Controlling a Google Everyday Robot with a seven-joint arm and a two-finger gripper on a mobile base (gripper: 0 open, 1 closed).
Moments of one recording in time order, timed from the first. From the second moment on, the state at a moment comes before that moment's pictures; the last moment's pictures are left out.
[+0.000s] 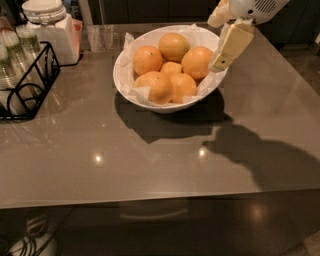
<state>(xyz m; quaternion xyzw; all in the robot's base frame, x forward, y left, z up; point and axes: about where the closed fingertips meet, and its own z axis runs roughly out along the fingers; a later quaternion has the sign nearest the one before) 0.573 -0.135 1.016 -0.66 0.71 0.02 0.26</state>
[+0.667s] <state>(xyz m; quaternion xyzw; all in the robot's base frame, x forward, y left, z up) 0.614 -0.108 1.024 -0.68 0.68 0.02 0.29</state>
